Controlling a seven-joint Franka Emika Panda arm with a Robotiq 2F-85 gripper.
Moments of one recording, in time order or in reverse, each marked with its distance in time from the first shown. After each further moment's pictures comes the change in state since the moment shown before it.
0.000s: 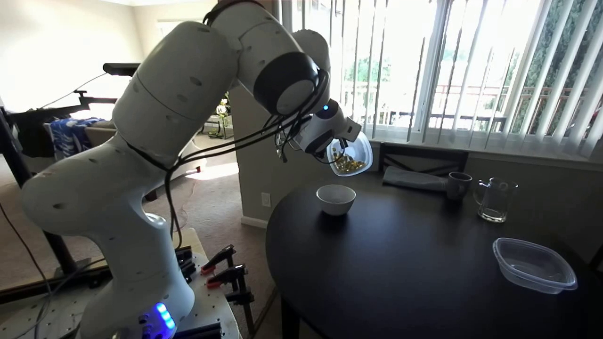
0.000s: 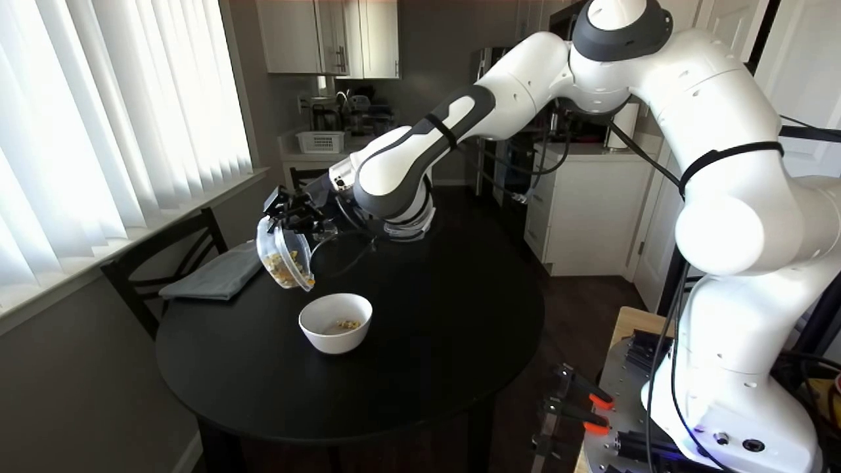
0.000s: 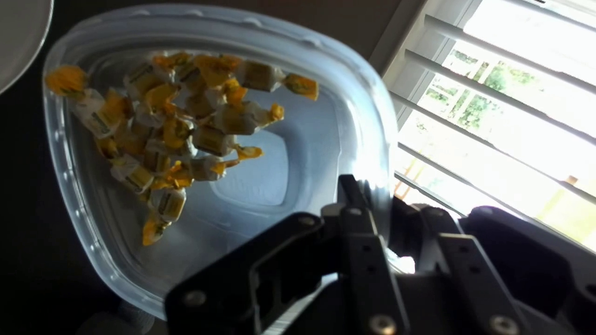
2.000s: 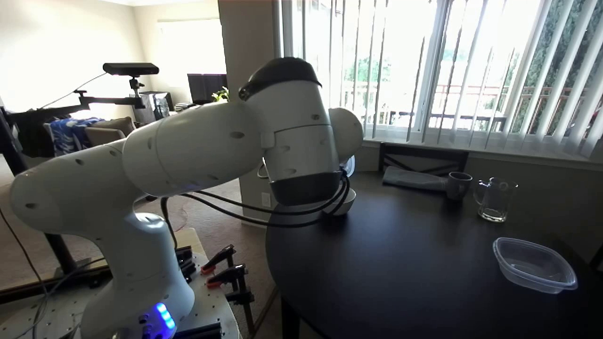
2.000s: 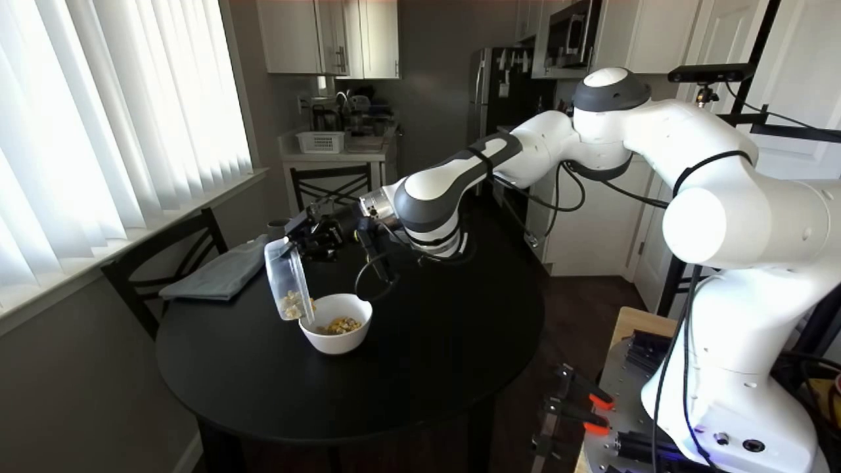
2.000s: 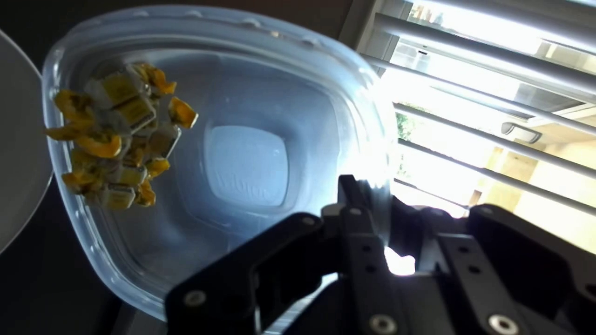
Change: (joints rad) arm -0.291 0.441 0.242 -0.158 -0.200 0.000 -0.221
